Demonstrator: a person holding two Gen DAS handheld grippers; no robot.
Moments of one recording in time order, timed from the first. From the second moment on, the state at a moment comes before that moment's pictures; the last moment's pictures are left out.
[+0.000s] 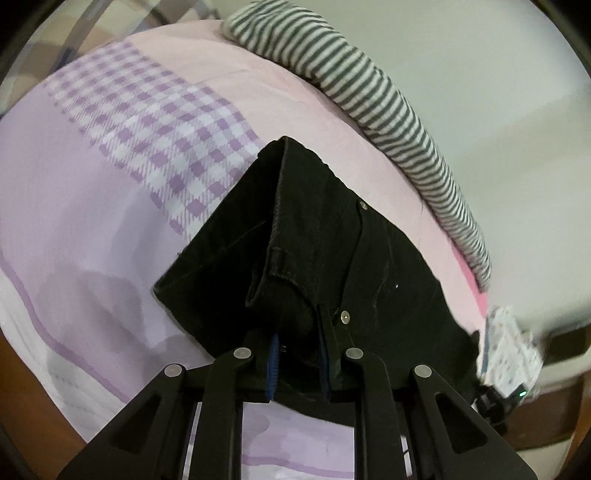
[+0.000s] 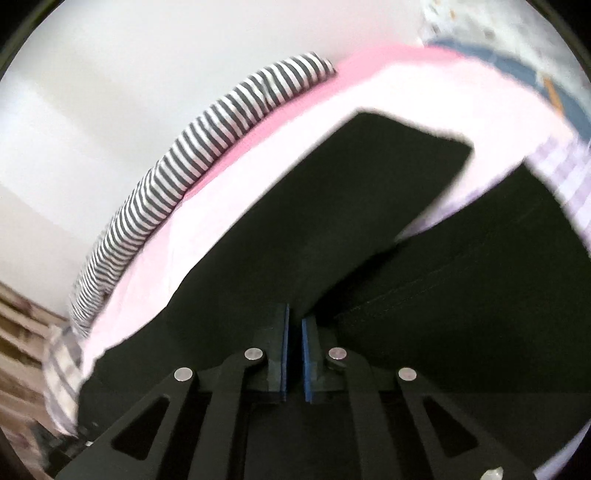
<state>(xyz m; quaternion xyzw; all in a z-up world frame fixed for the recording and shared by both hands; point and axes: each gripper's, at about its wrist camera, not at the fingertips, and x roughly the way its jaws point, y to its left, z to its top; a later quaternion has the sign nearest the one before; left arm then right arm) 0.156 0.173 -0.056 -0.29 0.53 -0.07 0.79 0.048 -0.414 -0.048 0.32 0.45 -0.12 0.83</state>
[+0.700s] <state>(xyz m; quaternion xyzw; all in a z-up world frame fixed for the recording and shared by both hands) 0.162 0.169 -0.069 -0.09 0.57 -0.11 0.81 -0.038 -0.374 -0.035 0.28 0.49 -0.16 0.81</state>
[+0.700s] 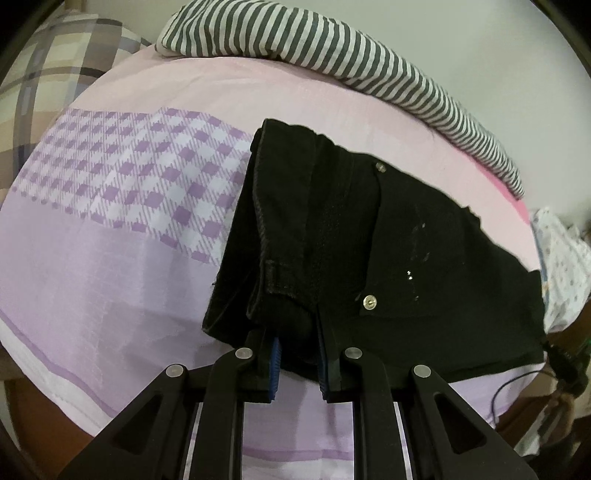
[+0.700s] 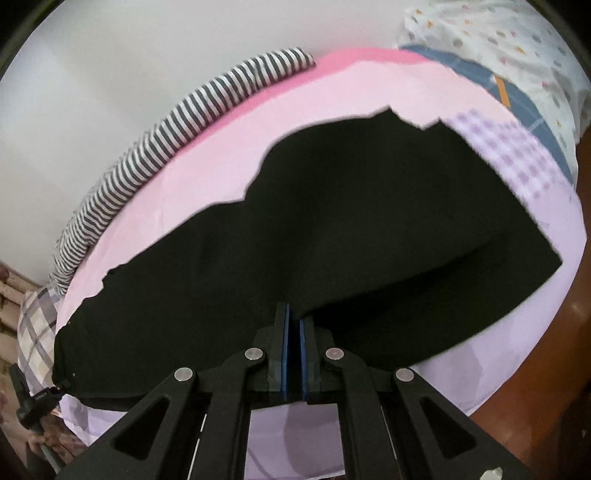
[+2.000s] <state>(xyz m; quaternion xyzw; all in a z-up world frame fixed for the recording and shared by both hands) 0.033 -0.172 -0.040 0.20 0.39 -0.45 0.77 -0.039 -0.402 -0.024 0.40 0.44 -0.10 0.80</state>
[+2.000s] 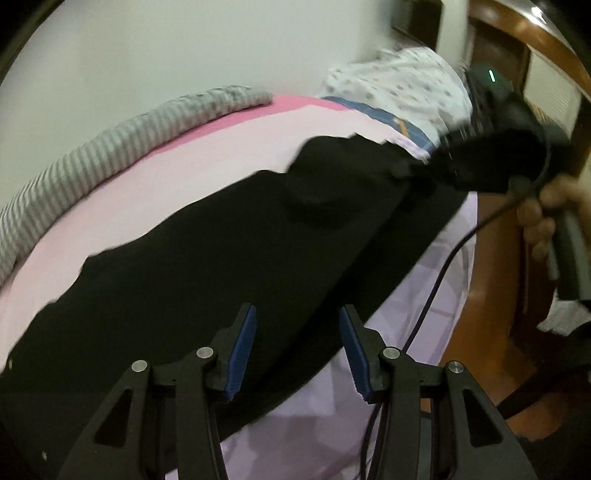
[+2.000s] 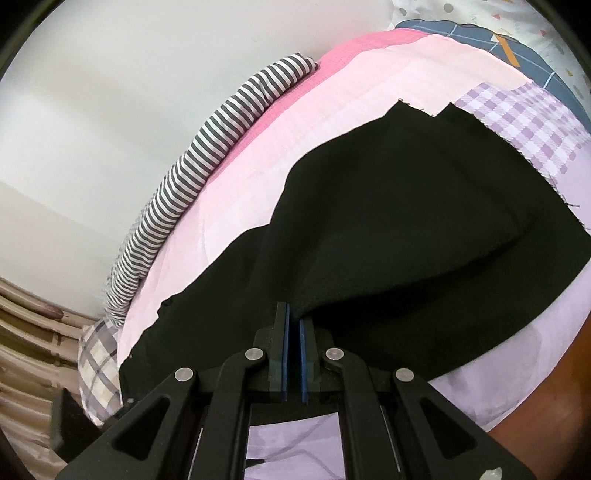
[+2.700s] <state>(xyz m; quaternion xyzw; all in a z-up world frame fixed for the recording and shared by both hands) 0.032 -0.227 -0.050 0.22 0.38 -0.44 0.78 -0.059 -0.446 -0.063 0.46 0.41 -0.11 0.78</state>
